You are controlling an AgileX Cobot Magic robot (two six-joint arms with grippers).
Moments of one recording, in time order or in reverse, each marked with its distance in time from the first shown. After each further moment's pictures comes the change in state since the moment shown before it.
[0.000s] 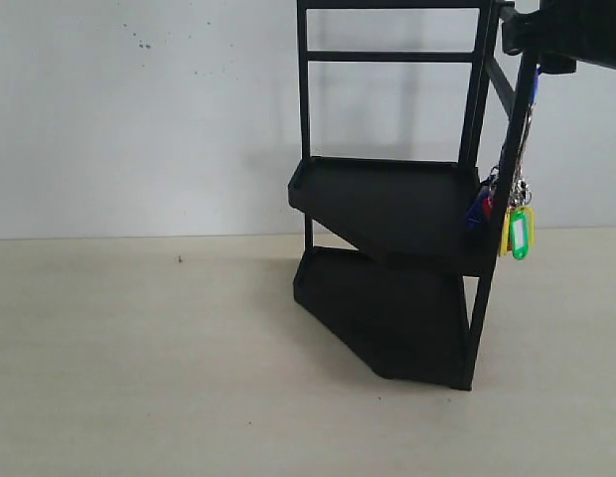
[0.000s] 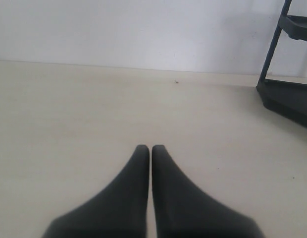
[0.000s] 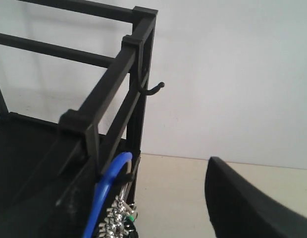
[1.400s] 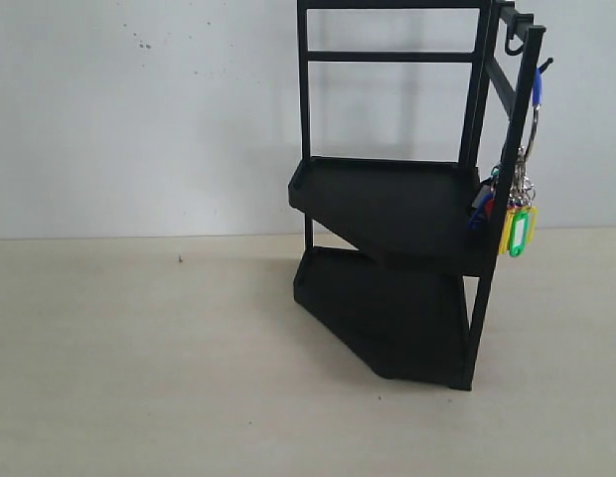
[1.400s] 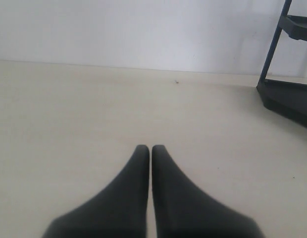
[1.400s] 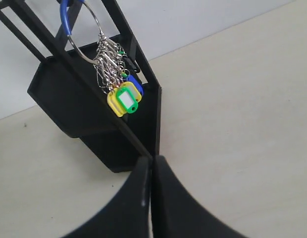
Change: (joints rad) left arm 0.000 0.000 0.000 0.000 0.000 0.000; right arm 0.000 -0.759 0.415 0.433 0.413 0.068
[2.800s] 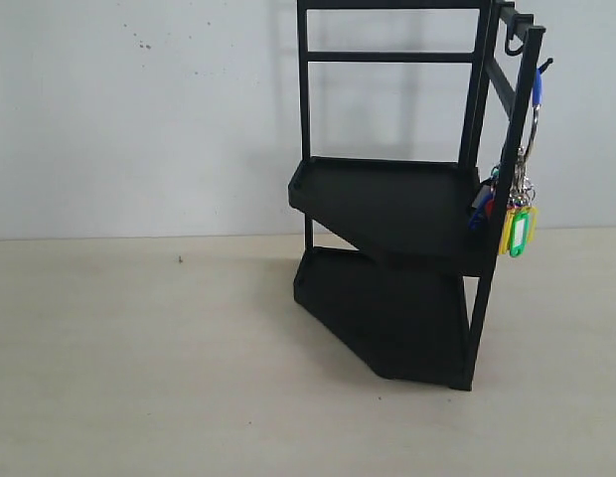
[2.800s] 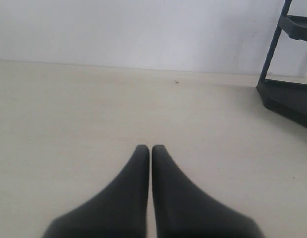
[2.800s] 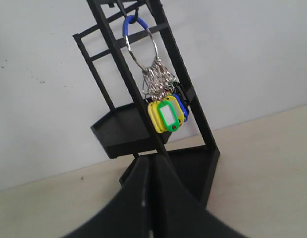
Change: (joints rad) left arm 0.000 0.000 0.000 0.000 0.000 0.000; right arm -0.078 -0.599 0.845 0.051 -0.832 -0.093
